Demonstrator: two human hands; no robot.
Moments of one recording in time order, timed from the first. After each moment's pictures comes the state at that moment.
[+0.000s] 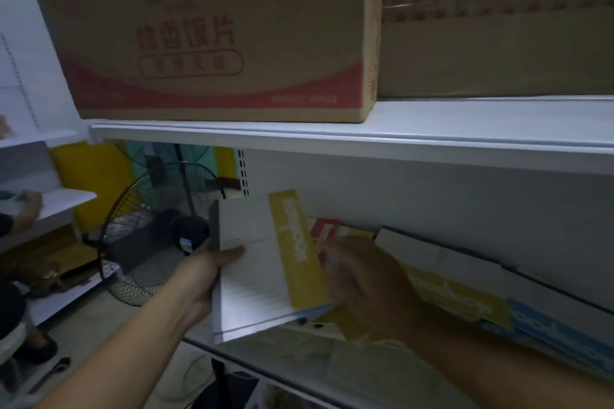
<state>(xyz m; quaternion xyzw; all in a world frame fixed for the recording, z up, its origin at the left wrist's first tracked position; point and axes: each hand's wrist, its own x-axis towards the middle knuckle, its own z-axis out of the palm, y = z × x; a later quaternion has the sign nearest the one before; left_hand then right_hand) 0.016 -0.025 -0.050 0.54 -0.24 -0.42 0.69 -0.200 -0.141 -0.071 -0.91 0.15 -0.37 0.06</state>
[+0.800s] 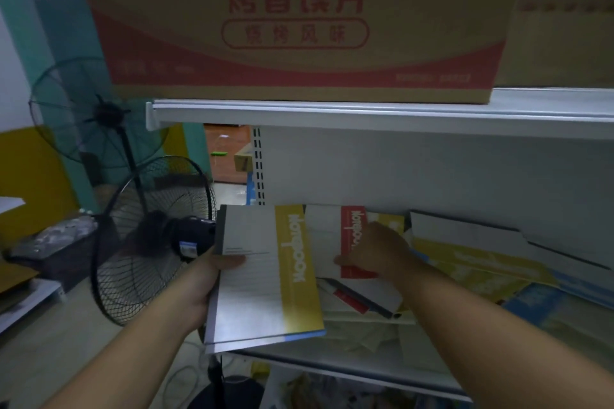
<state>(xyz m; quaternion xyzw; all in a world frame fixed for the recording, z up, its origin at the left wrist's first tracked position) 0.136 -0.014 -0.080 0.50 -0.27 -0.55 0.61 -0.085 -0.137 -0.061 -0.77 0.61 -0.10 0.15</state>
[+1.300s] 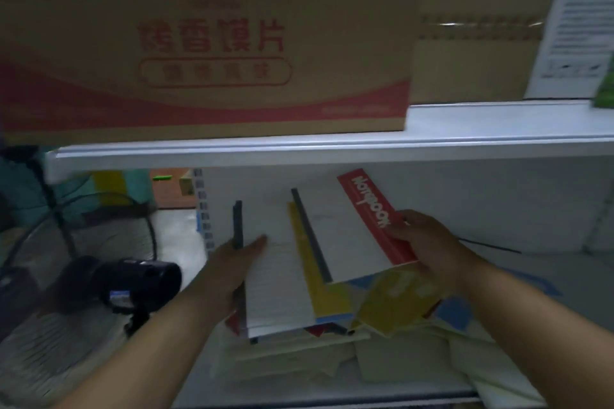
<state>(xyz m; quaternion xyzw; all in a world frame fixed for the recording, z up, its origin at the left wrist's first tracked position) 0.060 -0.073 -0.035 0.54 -0.37 -0.52 0.55 -0.201 -0.116 -0.009 -0.55 0.52 -0.44 0.48</state>
